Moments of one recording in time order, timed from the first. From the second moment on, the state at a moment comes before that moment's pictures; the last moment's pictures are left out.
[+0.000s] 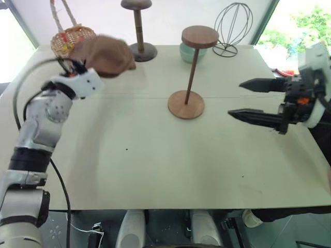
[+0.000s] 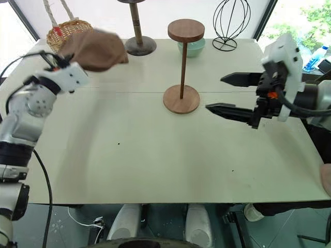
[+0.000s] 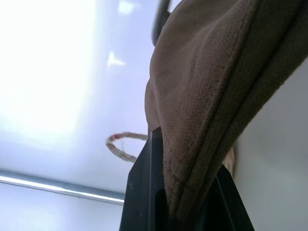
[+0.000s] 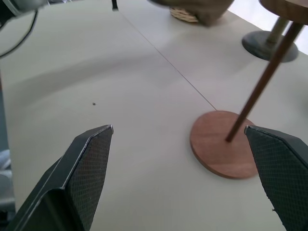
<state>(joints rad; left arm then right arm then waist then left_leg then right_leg) -0.76 0.81 -0.06 0.22 0.47 -0.07 -0.26 -0.51 -1.21 -0.39 -0.42 1.01 0.97 0.85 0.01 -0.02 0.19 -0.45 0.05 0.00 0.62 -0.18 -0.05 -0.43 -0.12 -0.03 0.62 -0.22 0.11</state>
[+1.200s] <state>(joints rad) -1.03 0.55 -0.27 0.11 0.37 -0.13 -0.67 -0.57 -1.22 -0.41 -0.33 0.91 0.90 0.86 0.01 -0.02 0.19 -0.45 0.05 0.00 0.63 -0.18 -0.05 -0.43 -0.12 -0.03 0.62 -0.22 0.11</state>
